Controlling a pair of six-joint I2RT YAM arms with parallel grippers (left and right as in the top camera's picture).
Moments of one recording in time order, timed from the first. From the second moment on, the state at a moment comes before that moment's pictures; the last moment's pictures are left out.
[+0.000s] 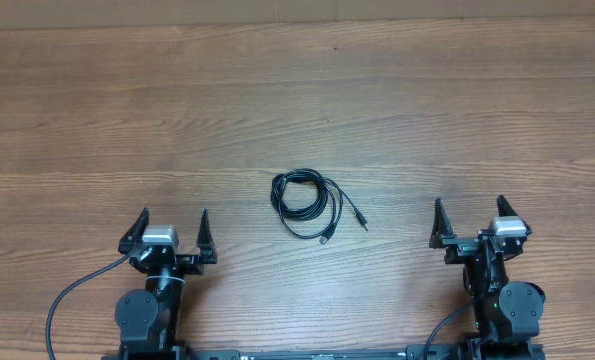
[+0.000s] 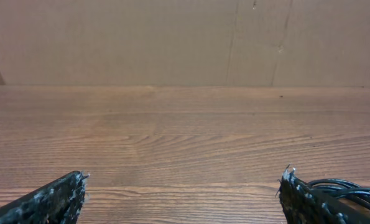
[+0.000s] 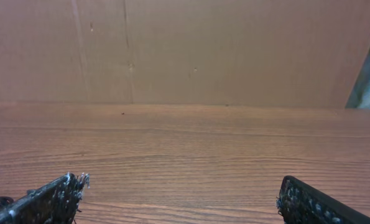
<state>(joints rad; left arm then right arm) 0.02 0.02 0.01 -0.07 0.06 -0.03 0.02 0.01 0.02 -0.03 -0.02 0.00</state>
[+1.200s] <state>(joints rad) 0.02 0.02 0.01 -0.07 0.07 -0.03 0.02 0.01 0.02 -0.03 -0.02 0.00</state>
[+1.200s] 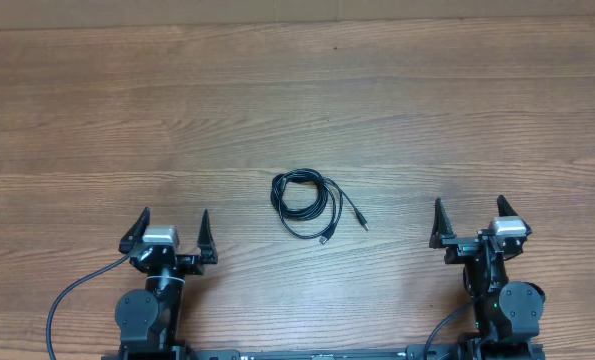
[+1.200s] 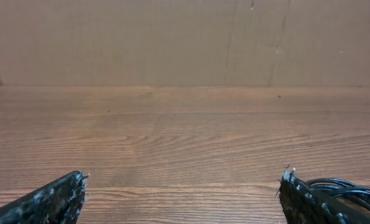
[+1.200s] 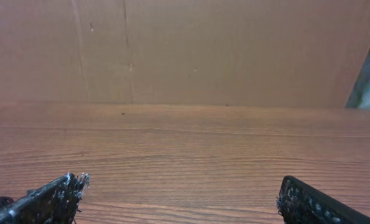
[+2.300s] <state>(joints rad) 0.02 0.82 0.99 -0.62 0.36 0.05 0.02 0.01 0.02 -0.03 -0.02 0.00</state>
